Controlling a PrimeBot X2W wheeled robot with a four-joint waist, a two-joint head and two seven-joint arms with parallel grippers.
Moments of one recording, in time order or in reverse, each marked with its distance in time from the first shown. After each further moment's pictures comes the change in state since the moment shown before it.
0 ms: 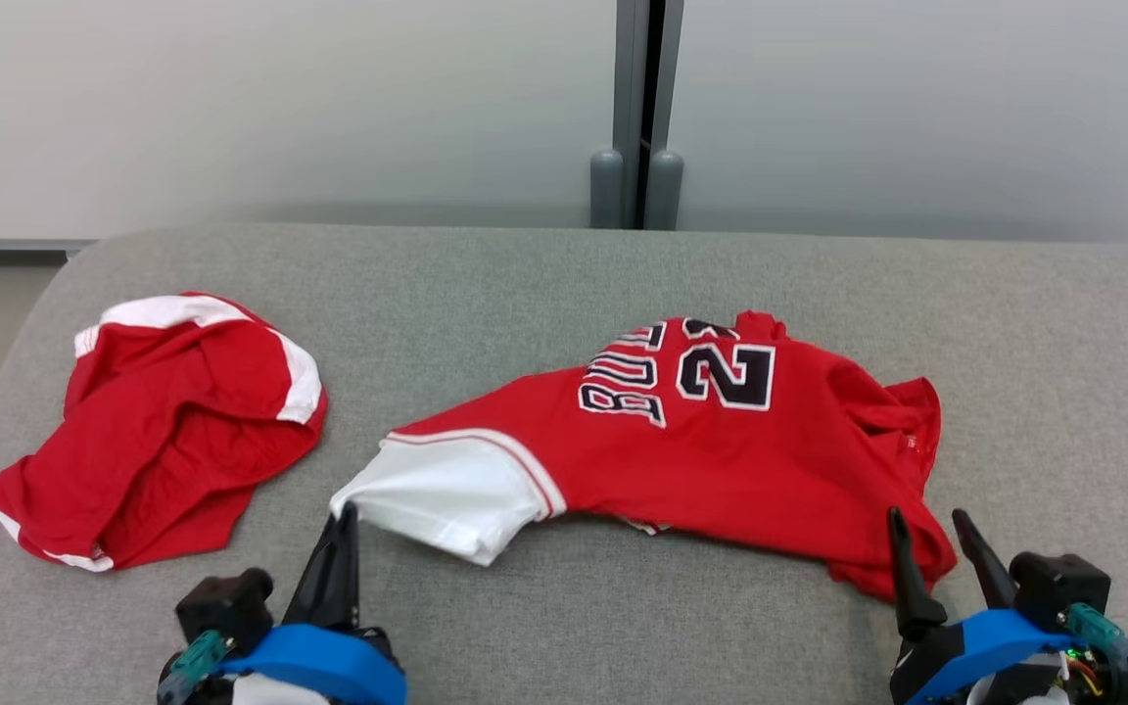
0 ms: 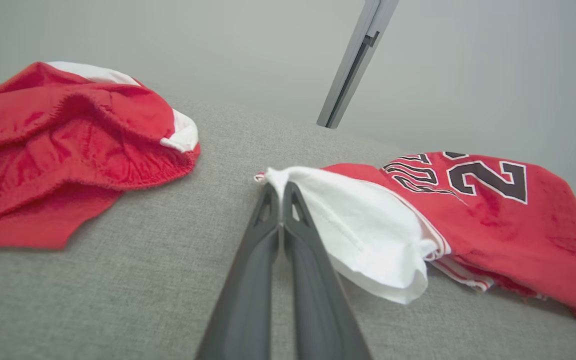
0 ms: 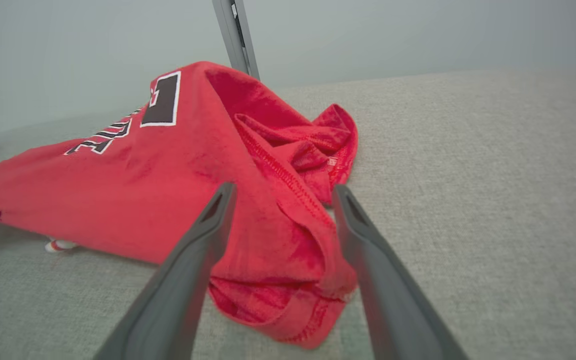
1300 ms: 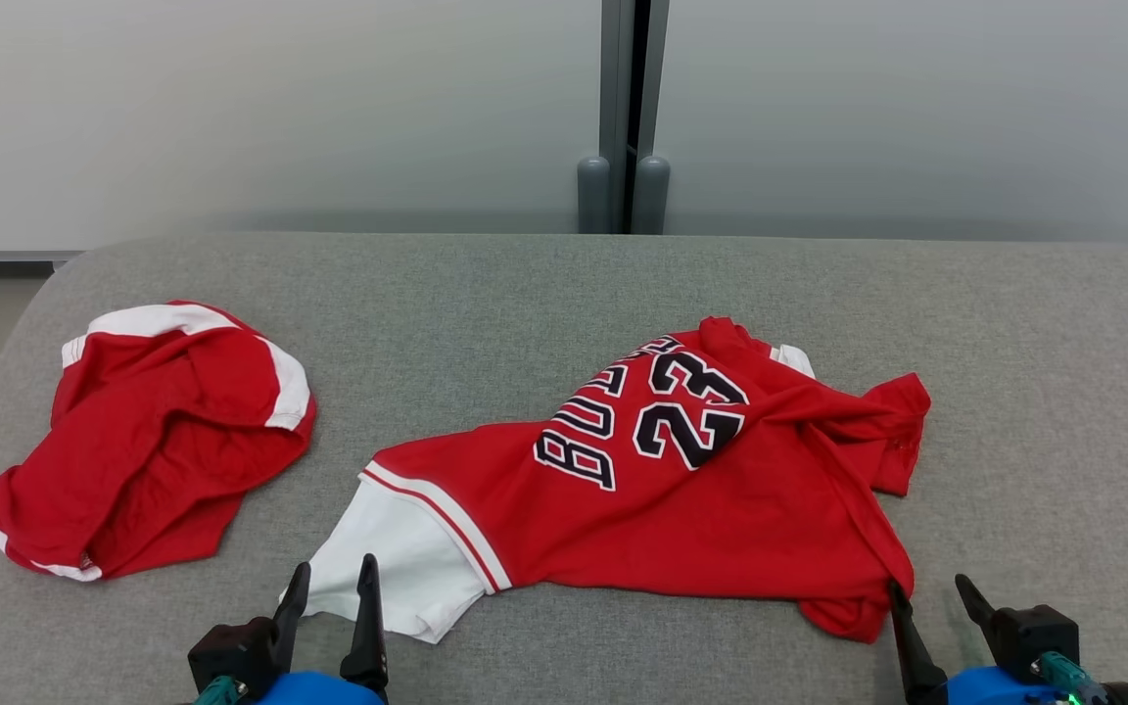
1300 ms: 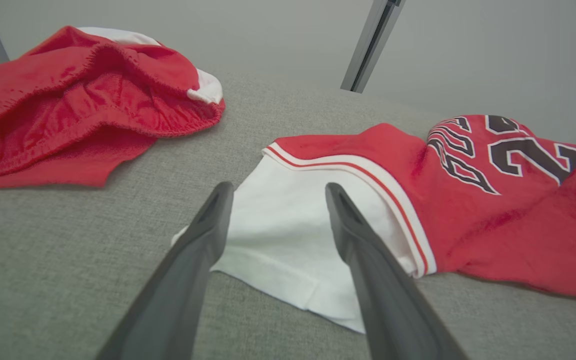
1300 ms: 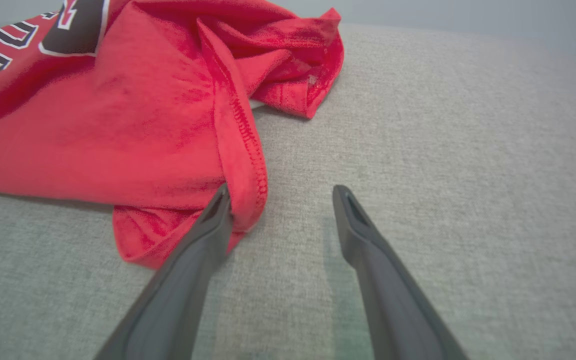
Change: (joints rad) left arm 0.093 0.000 0.033 0.005 0.059 0.057 0.000; right arm 0.066 0.001 -0.022 0.074 -0.188 0.000 0.000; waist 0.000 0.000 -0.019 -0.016
